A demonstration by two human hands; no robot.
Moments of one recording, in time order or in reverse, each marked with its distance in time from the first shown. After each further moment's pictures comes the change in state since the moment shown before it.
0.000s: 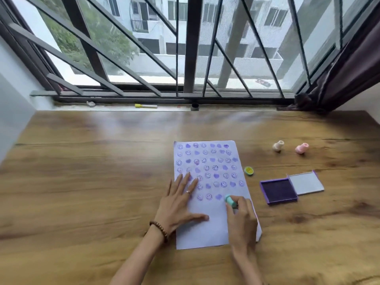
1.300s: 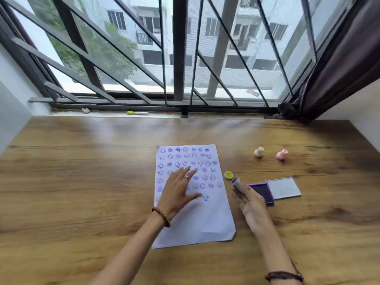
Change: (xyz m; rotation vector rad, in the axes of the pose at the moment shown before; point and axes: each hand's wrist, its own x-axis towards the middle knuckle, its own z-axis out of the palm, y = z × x) left_hand 0.039 0.060 -0.019 -0.170 0.136 0.015; right_hand 0.088 0.049 -0.059 1.249 -0.363 0.685
